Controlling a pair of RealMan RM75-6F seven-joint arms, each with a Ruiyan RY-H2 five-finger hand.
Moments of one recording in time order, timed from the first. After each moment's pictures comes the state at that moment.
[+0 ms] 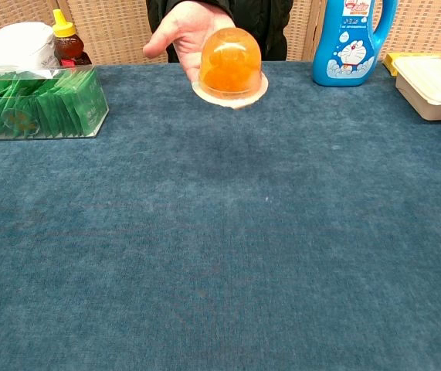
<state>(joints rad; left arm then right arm) 0.03 -1.05 0.04 -1.86 1.61 1.60 0.18 -0.01 -1.07 0.07 -1.66 -1.53 1.60 0.03</state>
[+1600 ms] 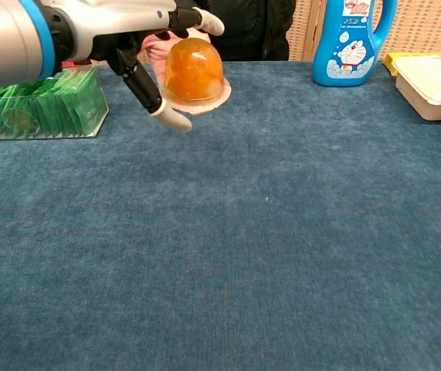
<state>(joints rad) -0.88 -1.43 -0.32 -2.01 0.73 1.08 0.78 0.01 -1.07 0.09 -1.63 -1.48 1.54 0.08</state>
